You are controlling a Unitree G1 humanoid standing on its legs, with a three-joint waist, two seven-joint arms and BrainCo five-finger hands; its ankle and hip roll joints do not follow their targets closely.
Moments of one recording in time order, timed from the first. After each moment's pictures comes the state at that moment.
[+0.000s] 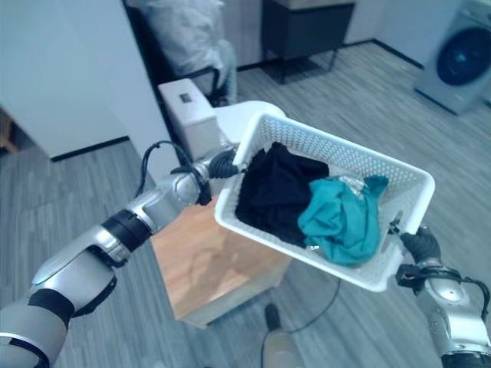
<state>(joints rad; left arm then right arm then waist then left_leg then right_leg) -1.03 0.46 -0.85 0.61 0.16 0.07 0.02 0.07 -0.68 -0.17 0.15 0.60 0.18 -0.09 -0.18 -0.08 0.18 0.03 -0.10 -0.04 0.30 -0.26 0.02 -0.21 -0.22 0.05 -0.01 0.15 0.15</state>
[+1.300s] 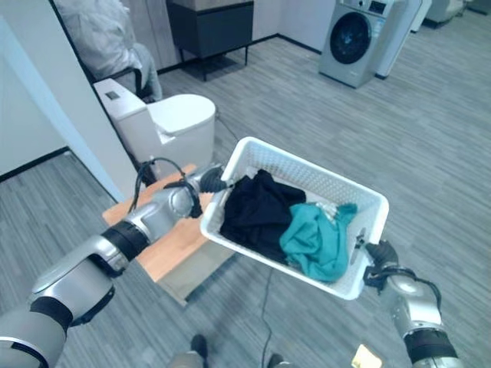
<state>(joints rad) -0.95 0.44 -0.83 0.67 0.17 0.11 0.02 -0.10 -0.64 0.03 0.42 0.67 0.18 -0.08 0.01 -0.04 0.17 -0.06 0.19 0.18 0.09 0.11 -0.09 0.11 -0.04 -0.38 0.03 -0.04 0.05</state>
